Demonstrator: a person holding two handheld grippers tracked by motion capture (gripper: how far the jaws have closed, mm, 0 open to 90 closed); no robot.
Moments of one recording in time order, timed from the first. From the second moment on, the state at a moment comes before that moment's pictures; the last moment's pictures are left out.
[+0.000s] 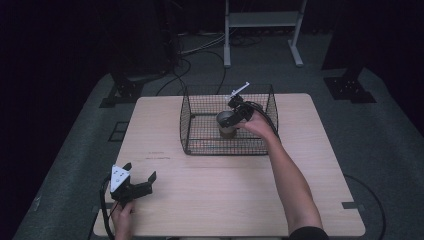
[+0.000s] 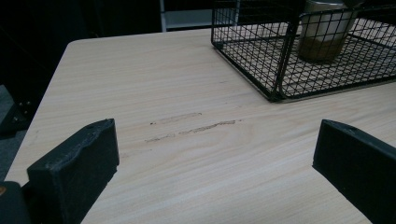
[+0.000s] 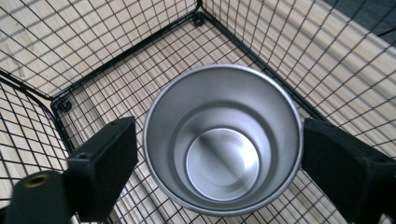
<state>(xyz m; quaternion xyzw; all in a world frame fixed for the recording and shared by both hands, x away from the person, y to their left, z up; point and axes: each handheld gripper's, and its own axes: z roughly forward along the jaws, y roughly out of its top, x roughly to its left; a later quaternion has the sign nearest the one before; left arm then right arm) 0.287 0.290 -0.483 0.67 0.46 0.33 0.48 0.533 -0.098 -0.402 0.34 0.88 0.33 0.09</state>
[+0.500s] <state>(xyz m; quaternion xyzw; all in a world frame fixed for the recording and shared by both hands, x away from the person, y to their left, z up) 0.287 0.289 -0.483 0.67 0.46 0.33 0.48 0.514 -0.113 -0.367 0.34 0.86 0.37 0.12</state>
